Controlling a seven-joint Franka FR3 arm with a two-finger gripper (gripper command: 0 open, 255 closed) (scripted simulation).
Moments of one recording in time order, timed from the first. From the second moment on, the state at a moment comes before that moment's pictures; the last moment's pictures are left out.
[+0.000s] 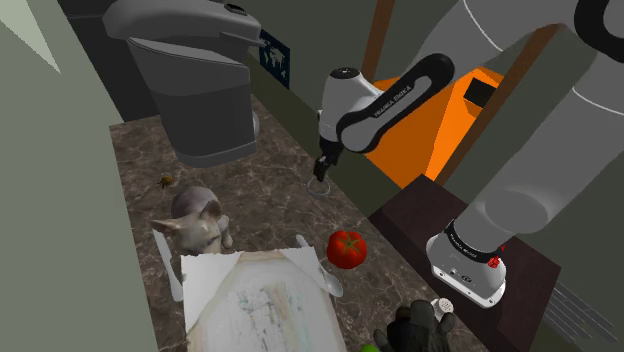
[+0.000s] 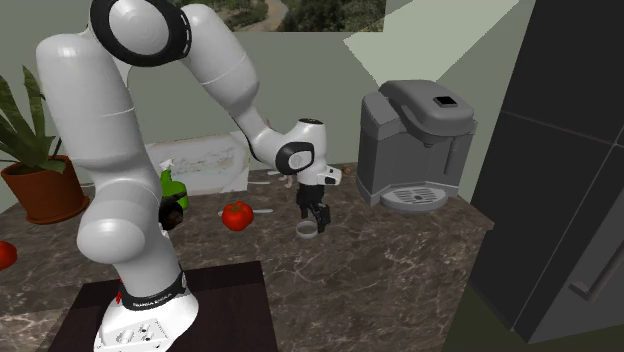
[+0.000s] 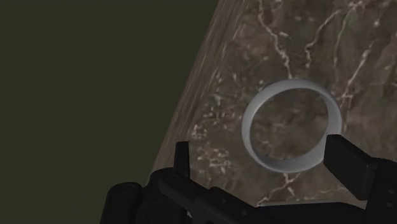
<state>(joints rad) 0.04 0.04 0.26 -2.57 -0.07 2.60 0.07</state>
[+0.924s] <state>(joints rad) 0.06 0.18 0.24 -2.55 -0.17 2.72 0.15</state>
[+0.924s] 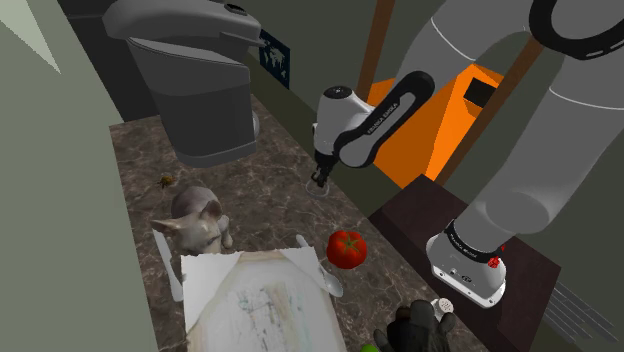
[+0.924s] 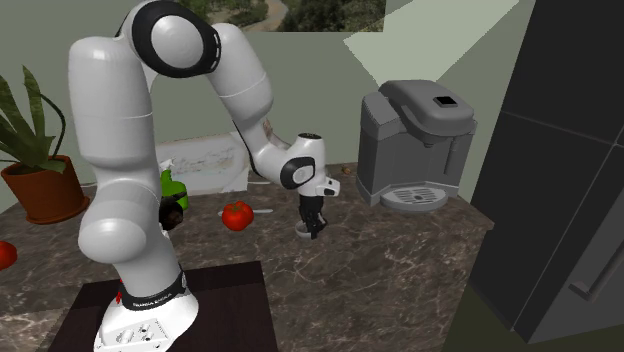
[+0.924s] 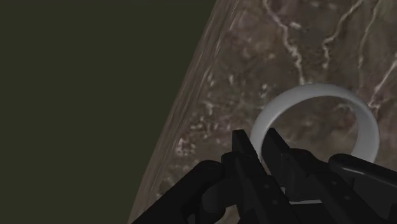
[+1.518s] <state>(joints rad) 0.05 0.13 0.25 -2.56 -0.14 2.68 0.12</state>
